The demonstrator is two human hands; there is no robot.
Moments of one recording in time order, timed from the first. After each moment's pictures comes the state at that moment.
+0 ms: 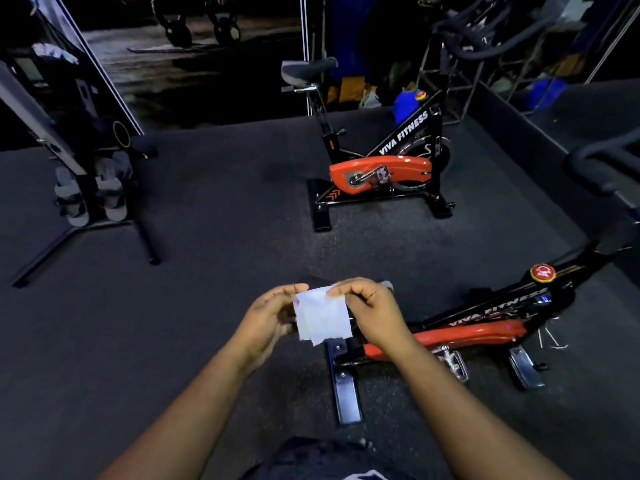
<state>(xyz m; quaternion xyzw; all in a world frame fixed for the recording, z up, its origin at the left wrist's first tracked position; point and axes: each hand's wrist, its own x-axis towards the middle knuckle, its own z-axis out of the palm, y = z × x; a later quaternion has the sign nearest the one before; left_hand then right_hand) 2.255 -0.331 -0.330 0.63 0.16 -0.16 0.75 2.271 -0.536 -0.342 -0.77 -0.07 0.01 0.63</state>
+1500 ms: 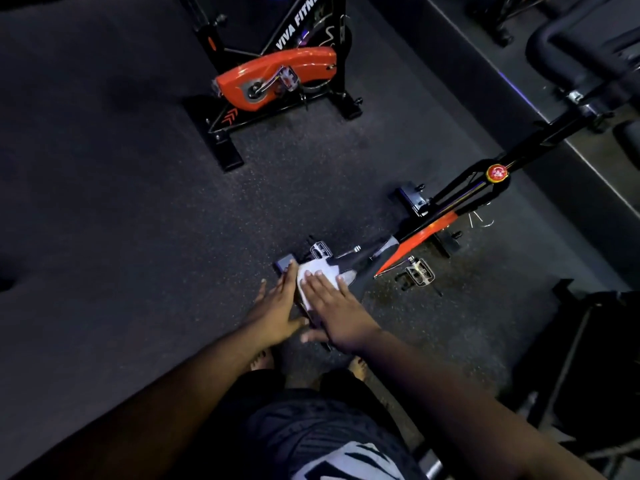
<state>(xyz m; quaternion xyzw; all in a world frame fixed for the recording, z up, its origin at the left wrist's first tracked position) 2.419 -0.242 -0.503 0.85 -0.32 -0.34 0.23 2.332 -0.421 -0.495 -0.97 -0.08 0.22 0.08</state>
